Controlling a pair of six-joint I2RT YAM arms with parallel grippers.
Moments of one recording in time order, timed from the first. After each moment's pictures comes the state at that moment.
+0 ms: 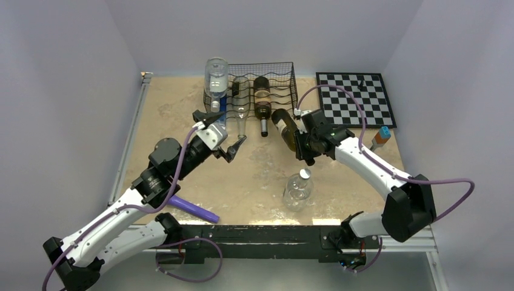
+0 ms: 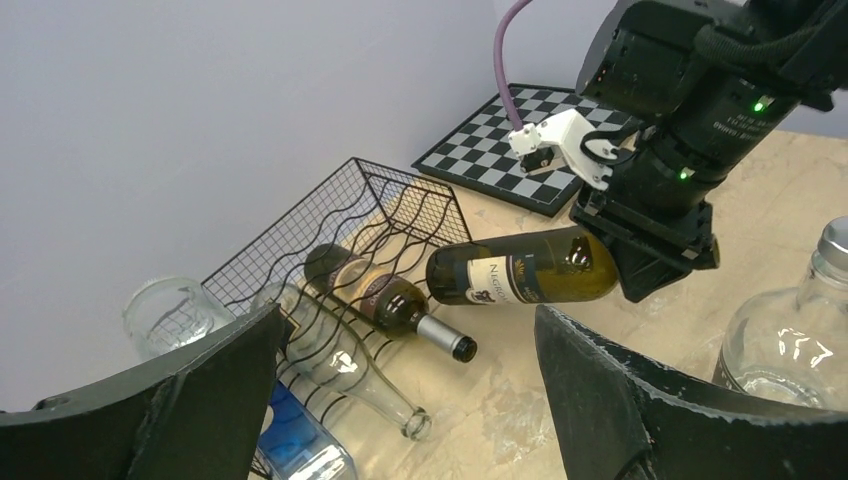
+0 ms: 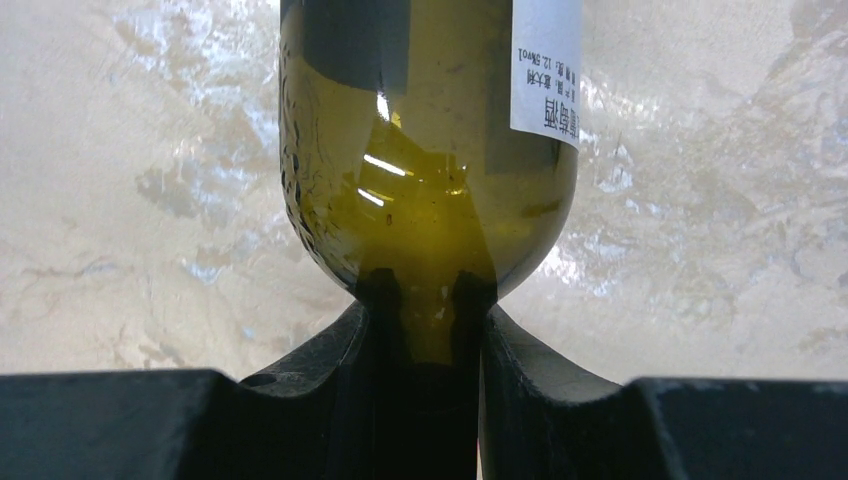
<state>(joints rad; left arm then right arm) -0.77 0.78 0.80 0.08 0.02 0.29 0.50 1.36 1.05 -0.70 0.03 0.21</state>
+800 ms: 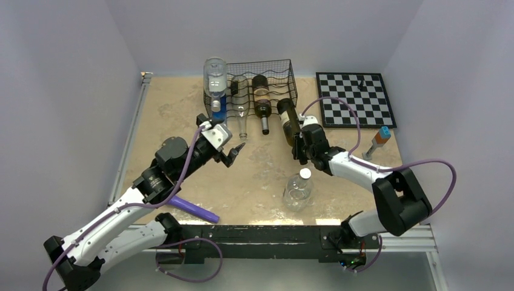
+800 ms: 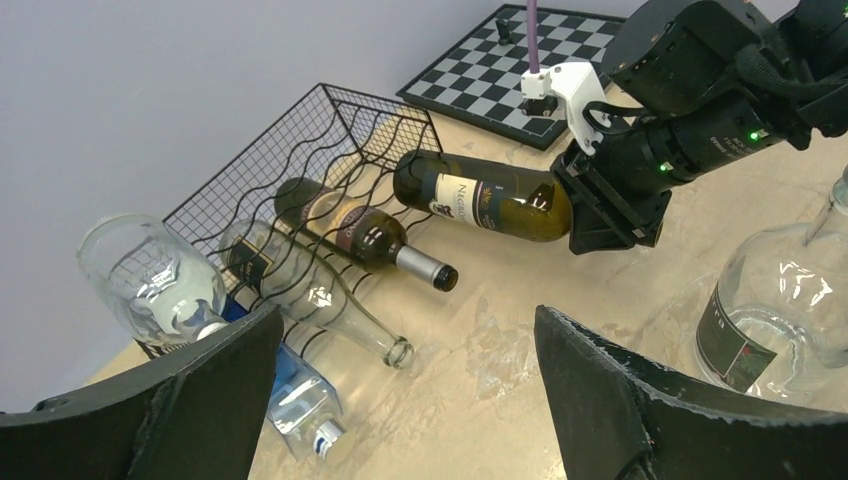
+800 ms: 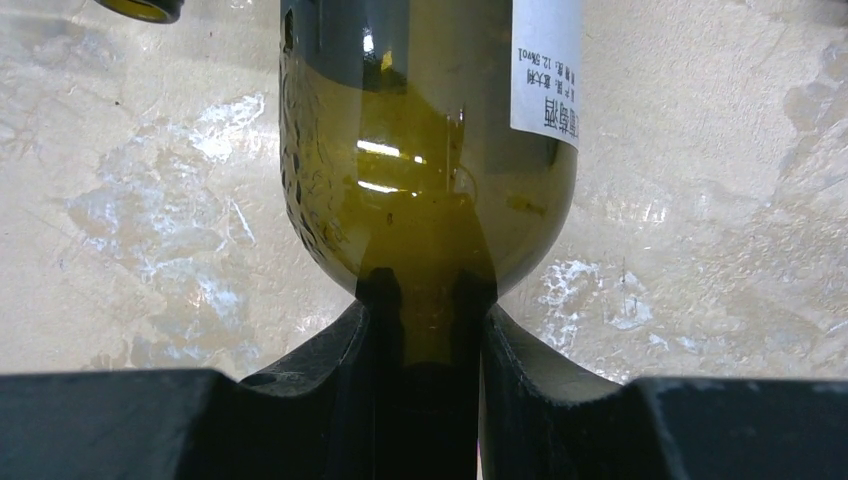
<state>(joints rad) -0.77 0.78 0.80 -0.05 -0.01 0.26 0.50 1.42 0.73 -0.04 0.15 0.31</state>
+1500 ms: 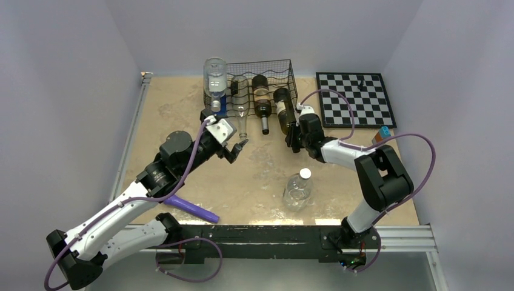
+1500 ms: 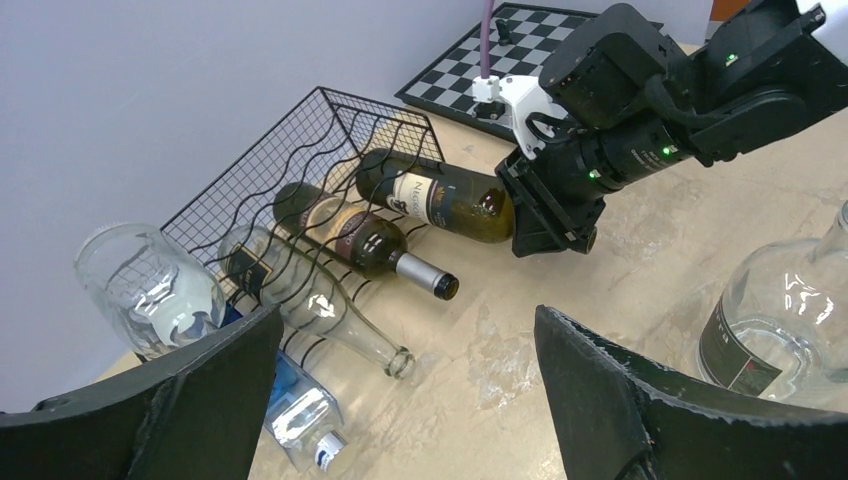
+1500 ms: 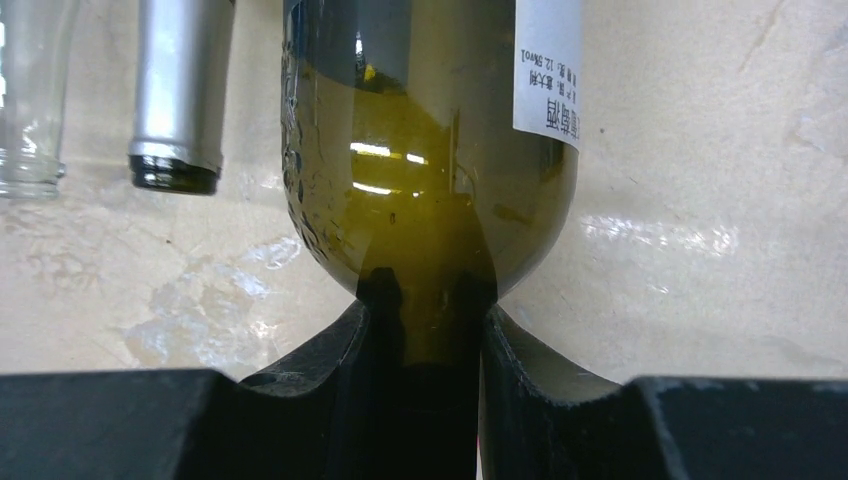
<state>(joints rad) -0.77 0.85 0.85 -0.06 -0.01 0.27 0.45 1.64 0.82 0.17 0.08 0.35</state>
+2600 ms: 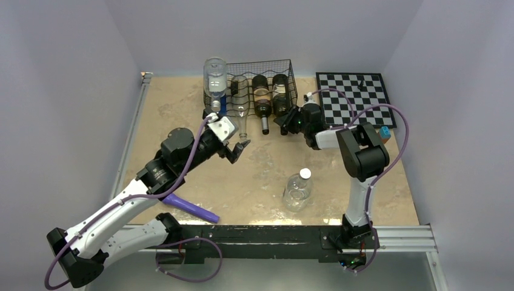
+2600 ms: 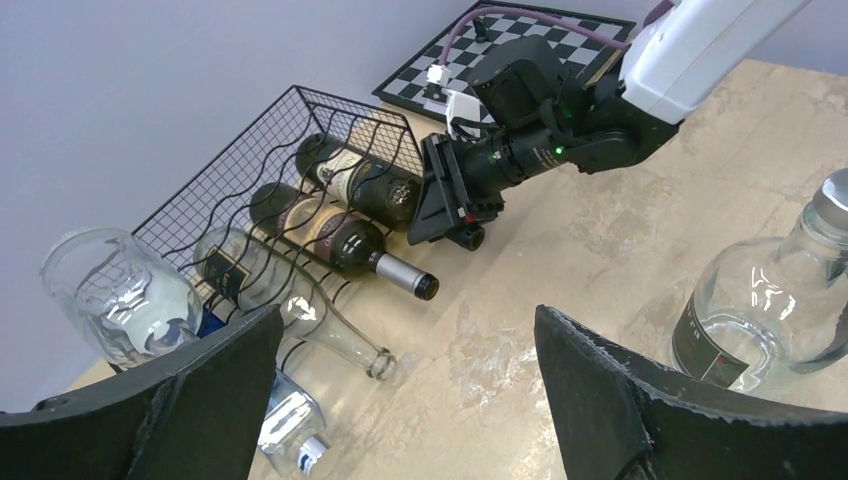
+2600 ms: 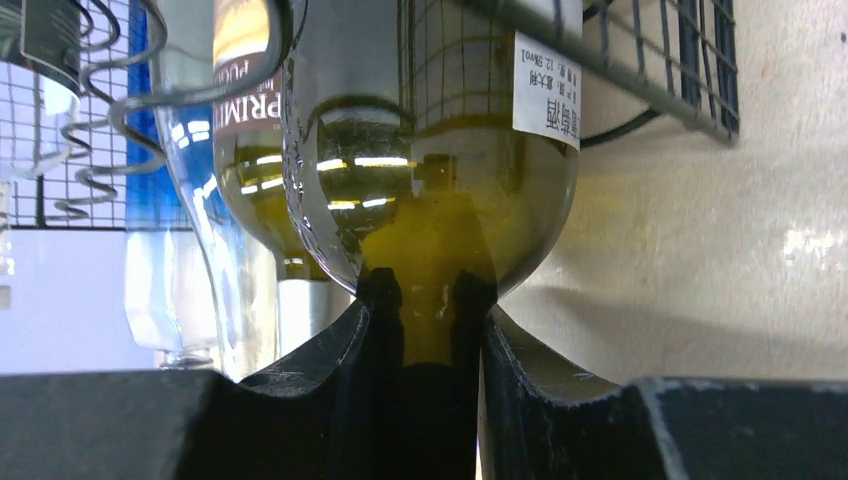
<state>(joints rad) -0.77 0.87 0.89 -0.10 0.03 0.24 0.32 1.98 0.99 0.55 -0.22 0.81</state>
